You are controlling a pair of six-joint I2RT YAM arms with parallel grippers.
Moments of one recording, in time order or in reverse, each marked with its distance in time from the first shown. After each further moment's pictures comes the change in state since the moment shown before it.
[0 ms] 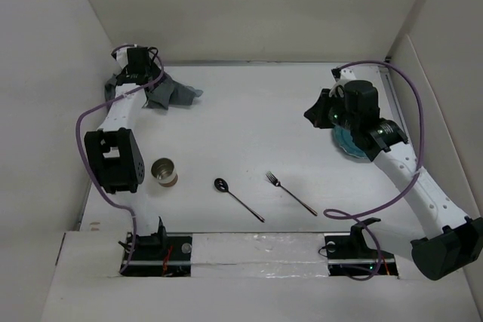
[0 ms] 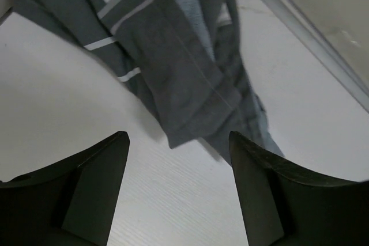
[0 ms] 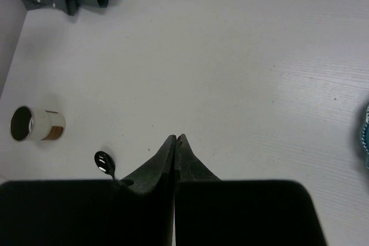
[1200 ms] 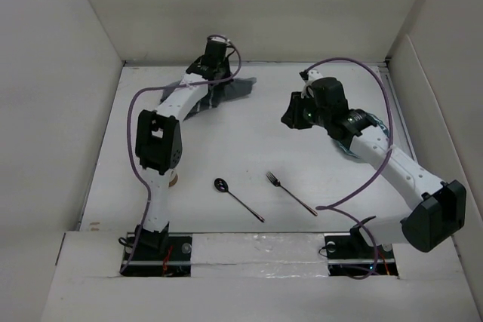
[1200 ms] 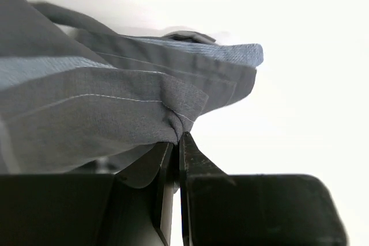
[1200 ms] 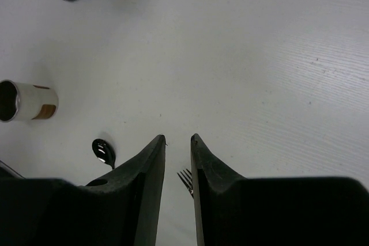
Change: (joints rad) left arm -0.356 0.403 0.406 -0.043 0.134 0.221; right arm 0.136 0.206 0.059 0.024 0.032 -0.007
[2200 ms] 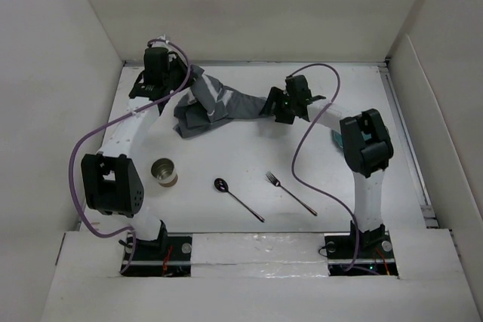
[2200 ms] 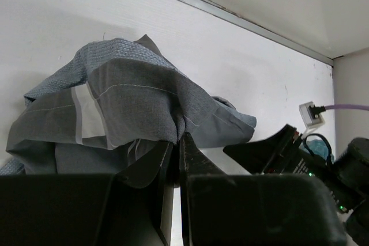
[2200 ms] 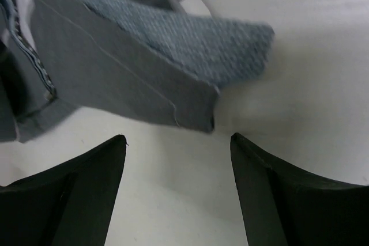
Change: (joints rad) left arm 0.192 -0.591 -0.560 0.203 0.289 -0.225; right arm -0.130 0.726 0.220 0.289 -0.102 0.281
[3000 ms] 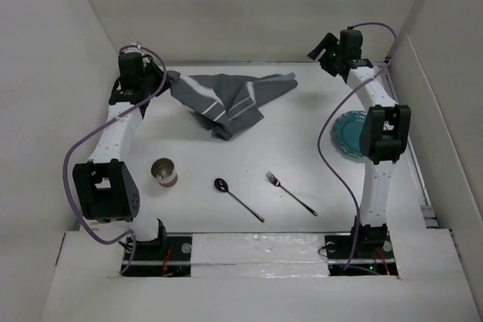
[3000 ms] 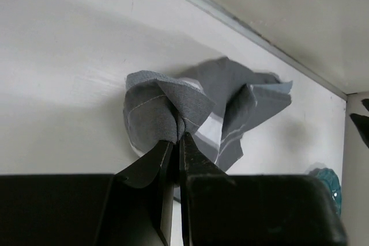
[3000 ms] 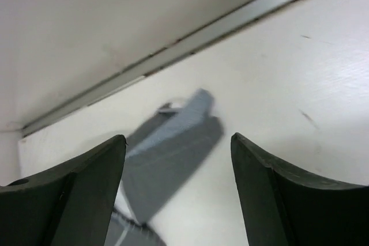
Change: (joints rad) left arm 0.174 -0.055 -0.047 -0.025 0.023 -0.004; right arm -0.316 0.175 0.584 -0.119 0.063 0.039
